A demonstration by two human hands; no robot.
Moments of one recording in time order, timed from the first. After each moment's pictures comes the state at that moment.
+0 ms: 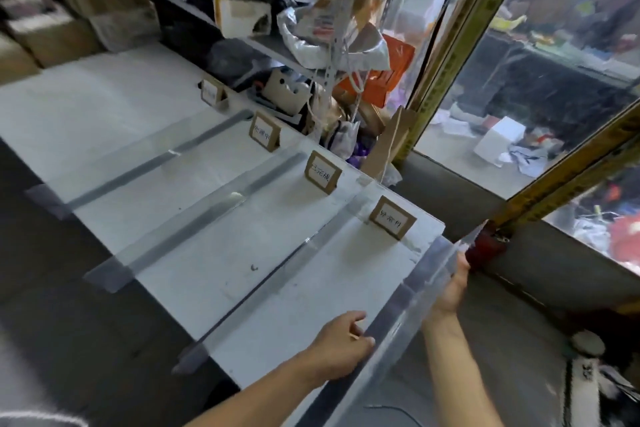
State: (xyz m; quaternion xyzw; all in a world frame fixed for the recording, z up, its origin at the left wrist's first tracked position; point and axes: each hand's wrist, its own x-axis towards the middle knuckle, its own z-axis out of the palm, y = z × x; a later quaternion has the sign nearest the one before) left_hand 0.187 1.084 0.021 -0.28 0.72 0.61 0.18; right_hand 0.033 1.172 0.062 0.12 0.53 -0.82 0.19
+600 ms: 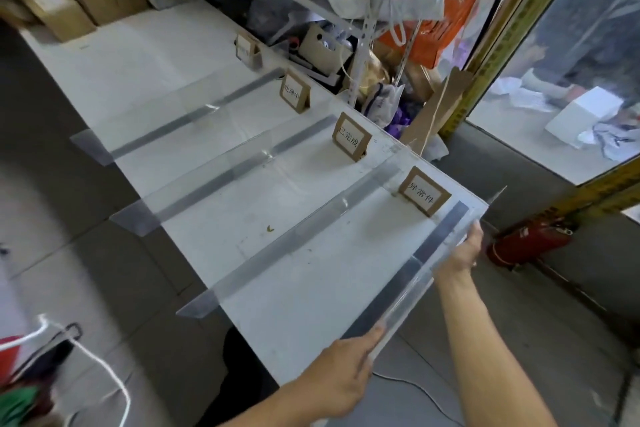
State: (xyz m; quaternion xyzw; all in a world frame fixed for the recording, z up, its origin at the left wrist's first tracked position) left_hand 0.223 1.137 -0.007 -0.22 0.79 0.55 0.16; right_hand -0.053 1.170 -0.032 0.18 0.55 -0.78 0.22
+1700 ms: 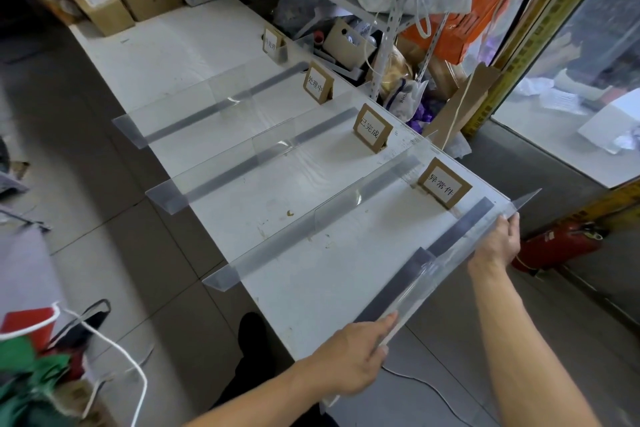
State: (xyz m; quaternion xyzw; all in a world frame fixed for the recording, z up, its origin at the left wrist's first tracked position) left_hand 0.233 1.147 -0.007 -0.22 0.81 0.51 0.18; right_hand -0.069 1.190 -0.034 0.14 0.68 -0.71 0.11
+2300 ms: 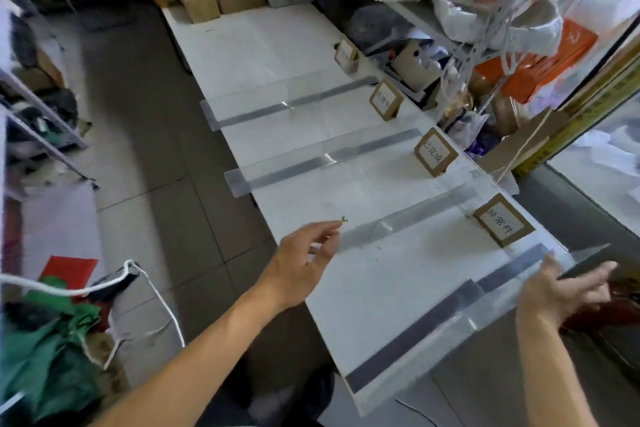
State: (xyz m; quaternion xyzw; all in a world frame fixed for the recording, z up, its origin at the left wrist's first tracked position) left_hand 0.329 1.007 0.050 -0.38 0.75 0.51 -0.19; right_hand -0.009 1.179 0.007 0.00 0.83 -0.55 -0.03
